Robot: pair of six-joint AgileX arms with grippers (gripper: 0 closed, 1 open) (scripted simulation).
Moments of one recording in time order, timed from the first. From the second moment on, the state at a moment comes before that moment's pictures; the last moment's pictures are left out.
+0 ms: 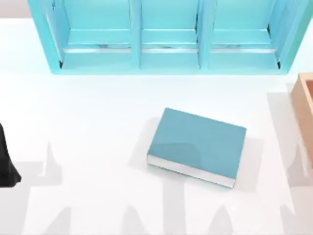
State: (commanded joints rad) left arm 0.00 0.01 0.00 0.00 0.00 -0.01; right arm 0.00 0.00 0.00 0.00 0.00 0.00
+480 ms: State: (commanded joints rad) left arm 0.00 0.00 0.00 0.00 0.00 0.00; right arm -0.01 0.03 0.03 -0.03 0.00 -0.01
